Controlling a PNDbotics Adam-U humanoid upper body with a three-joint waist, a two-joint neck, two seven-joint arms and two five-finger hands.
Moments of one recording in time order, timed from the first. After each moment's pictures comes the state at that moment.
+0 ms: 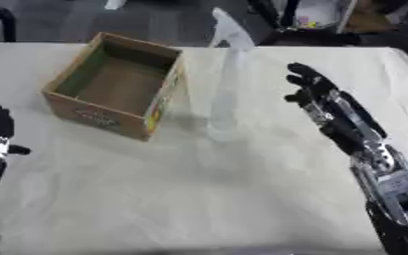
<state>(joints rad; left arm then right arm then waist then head) -0.09 0.19 0.08 -1.77 -0.06 -0.04 0.08 -0.31 -0.27 0.08 -1.65 0.05 -0.20 0.25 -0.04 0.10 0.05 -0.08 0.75</state>
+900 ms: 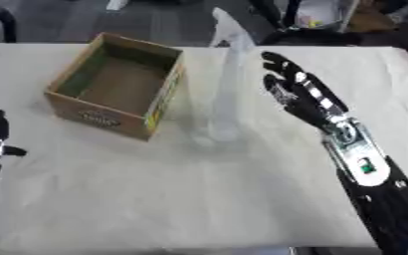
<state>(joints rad) -0.10 0.19 0.07 -1.77 -0.06 -0.04 0.07 -0.50 -0.23 0.09 -1.39 0.21 -0.25 0.21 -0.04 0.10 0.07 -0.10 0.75</state>
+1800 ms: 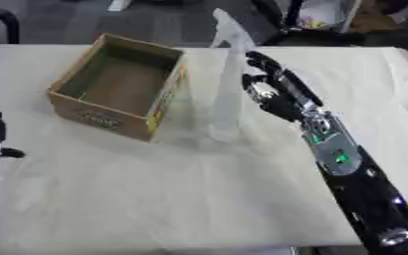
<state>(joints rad) -0.10 0.19 0.07 -1.77 -0.06 -0.04 0.06 -0.58 -0.19 0.09 -1.31 0.31 -0.27 0.19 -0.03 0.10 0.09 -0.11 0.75</state>
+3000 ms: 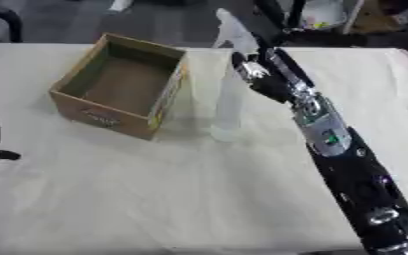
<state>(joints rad) -0.10 0.19 0.06 -1.77 -0.06 -0.04 0.06 -0.64 -0.19 0.08 -1.29 0.31 -0.28 0.17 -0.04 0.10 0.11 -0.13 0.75</state>
